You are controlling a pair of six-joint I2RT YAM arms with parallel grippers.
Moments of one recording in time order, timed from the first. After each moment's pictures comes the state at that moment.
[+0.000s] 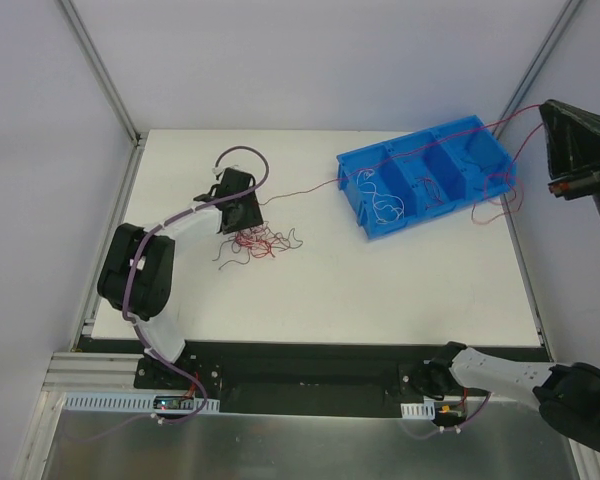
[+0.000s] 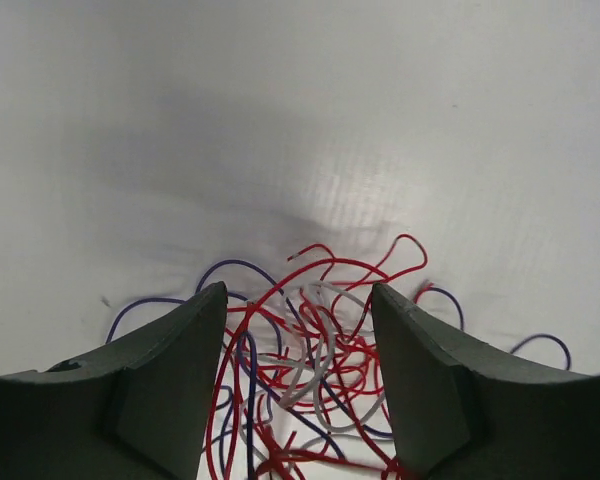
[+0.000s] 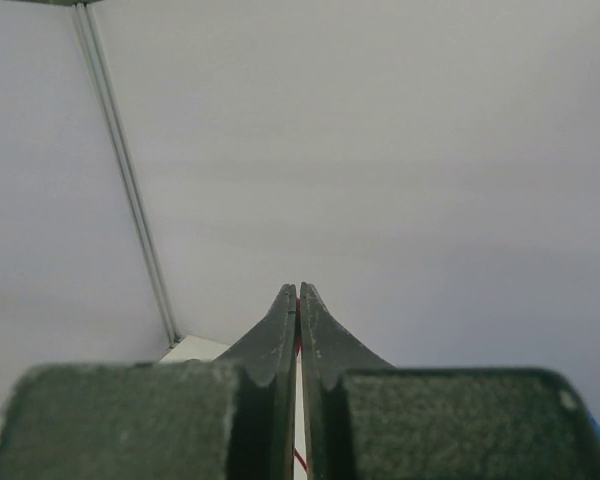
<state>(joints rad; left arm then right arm) -0.38 1.71 1.09 -0.31 -0.14 -0.58 0.76 1.04 2.19 -0.69 0.29 -0.06</state>
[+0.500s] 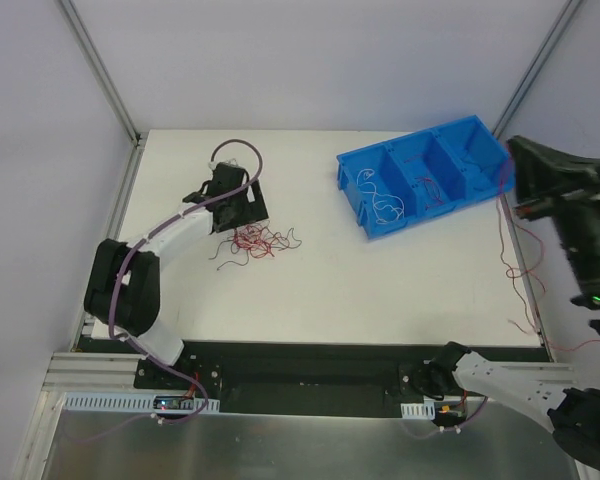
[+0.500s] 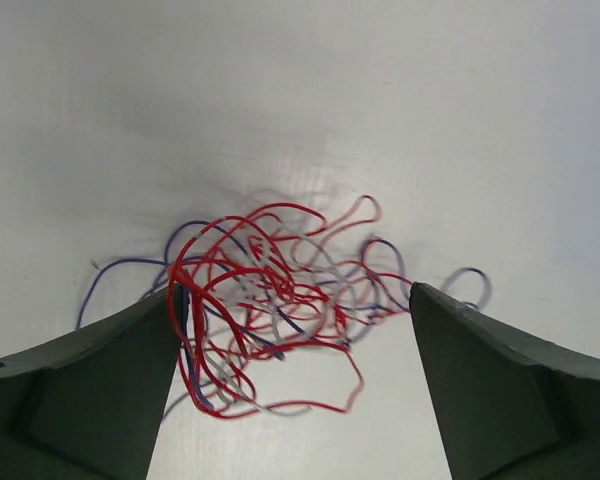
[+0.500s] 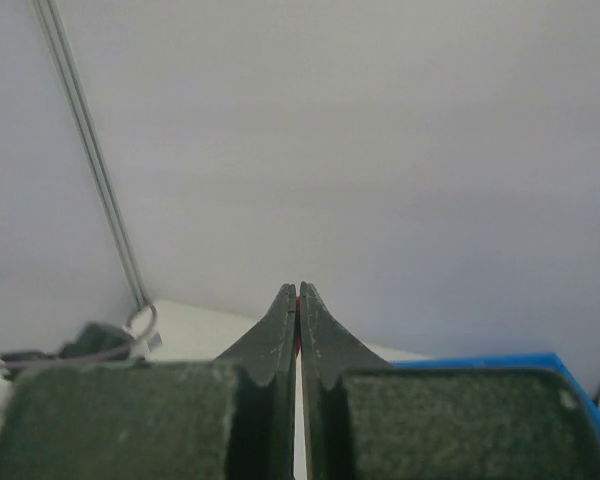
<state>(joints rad) -0.36 1.64 1.10 -0.37 -0.11 -0.58 0.77 0.82 1.83 -0.54 0.35 -0.09</state>
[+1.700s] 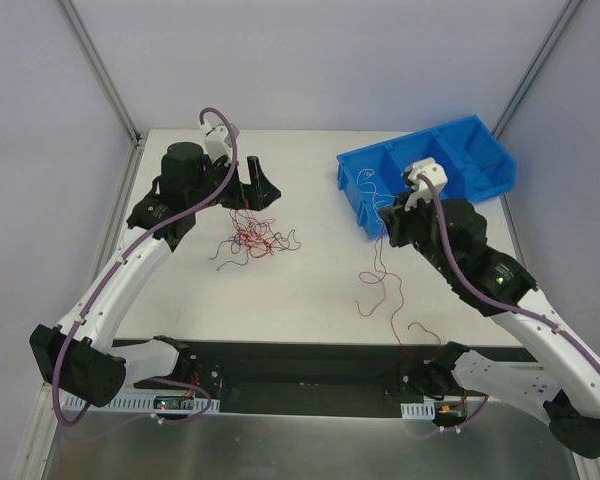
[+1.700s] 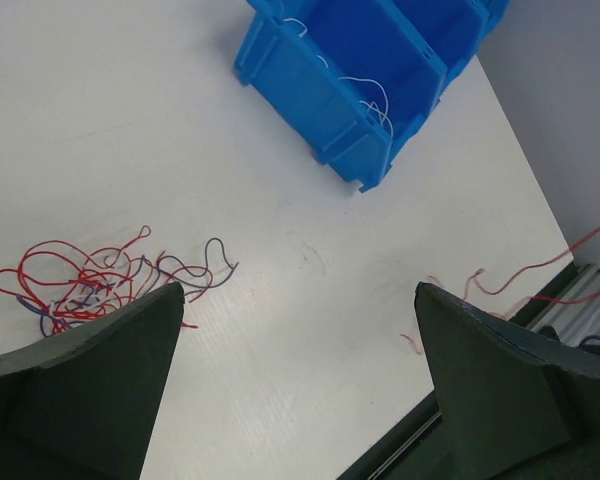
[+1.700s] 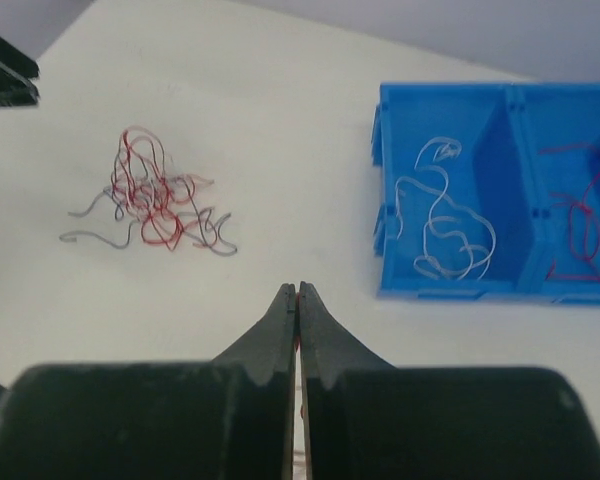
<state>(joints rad) -0.36 1.19 1.21 -0.42 0.36 -0.39 0.77 0.89 1.18 -0.54 0.28 0.11</state>
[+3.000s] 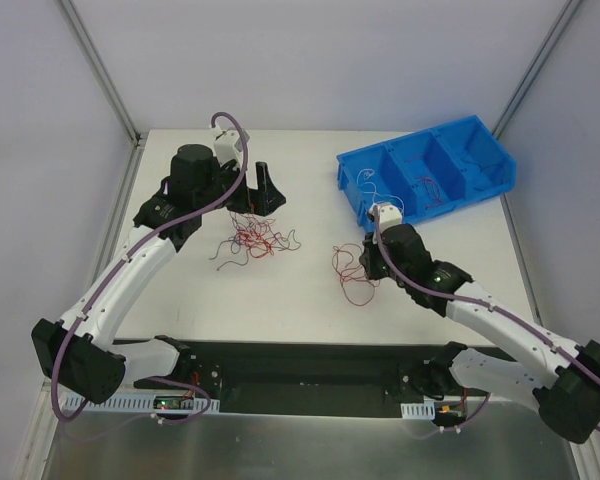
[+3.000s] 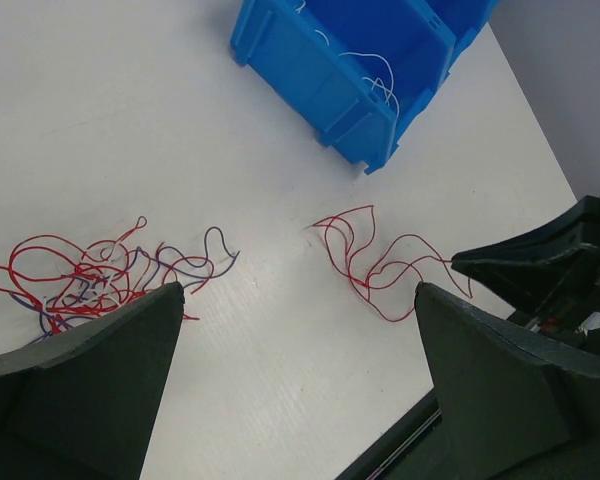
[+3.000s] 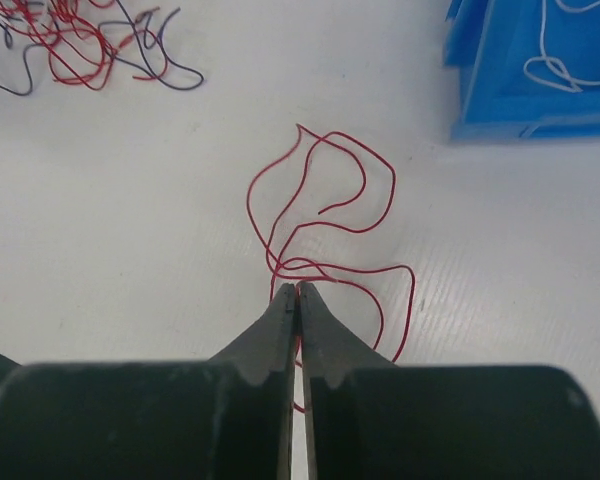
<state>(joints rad) -0.41 1.21 1.21 -0.44 0.33 -0.34 0.74 0.97 0.72 -0.36 0.17 0.29</state>
